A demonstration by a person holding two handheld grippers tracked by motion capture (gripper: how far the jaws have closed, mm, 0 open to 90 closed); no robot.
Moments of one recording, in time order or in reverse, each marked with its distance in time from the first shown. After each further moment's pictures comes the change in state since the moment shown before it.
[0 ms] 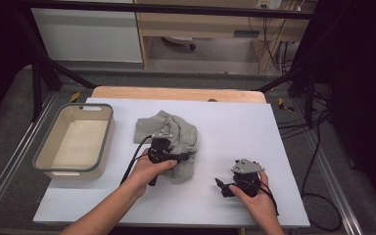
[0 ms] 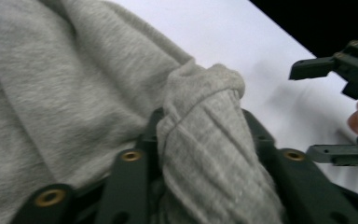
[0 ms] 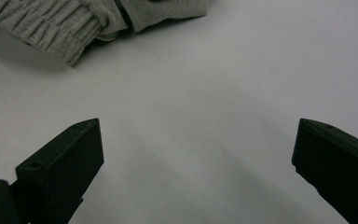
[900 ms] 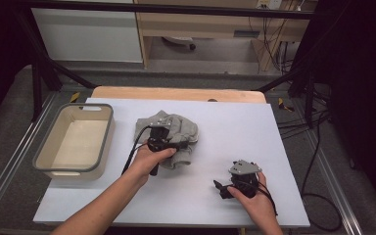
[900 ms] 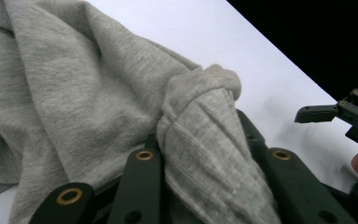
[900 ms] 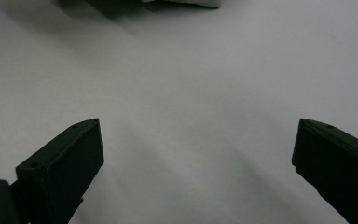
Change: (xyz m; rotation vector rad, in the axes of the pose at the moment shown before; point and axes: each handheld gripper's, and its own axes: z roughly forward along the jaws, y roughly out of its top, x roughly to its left) left arm 0.014 0.025 0.002 -0.037 0.020 -0.041; right arm 0.005 -0.001 0.003 0.018 0.021 -0.020
